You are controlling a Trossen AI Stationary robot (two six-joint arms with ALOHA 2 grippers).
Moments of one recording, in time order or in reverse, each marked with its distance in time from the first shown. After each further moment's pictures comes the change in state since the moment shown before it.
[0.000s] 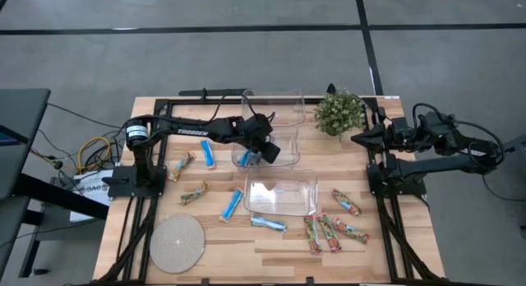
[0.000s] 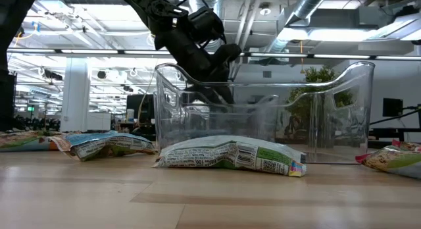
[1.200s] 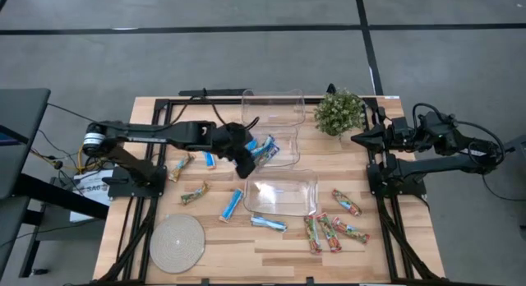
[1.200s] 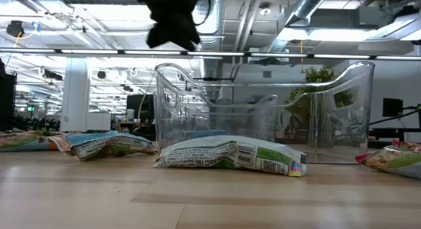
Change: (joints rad) left arm -0.197 -0.390 0.001 -0.392 -0.211 0.137; right arm 0.000 0.000 0.000 0.000 0.000 0.000
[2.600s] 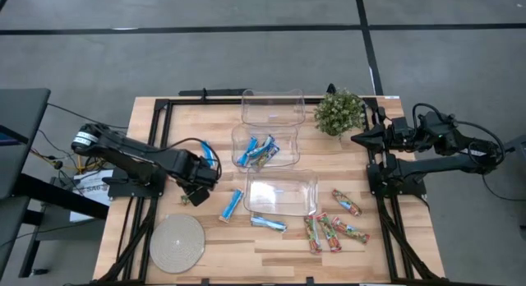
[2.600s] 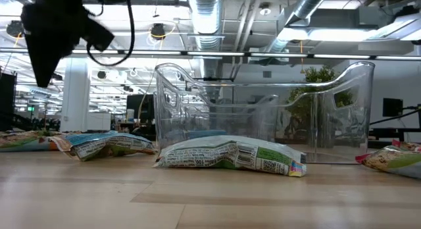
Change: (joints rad) left arm -0.266 -0.096 -0.279 -0.688 0.018 -0.394; right arm 0.000 0.000 0.000 0.000 0.000 0.000
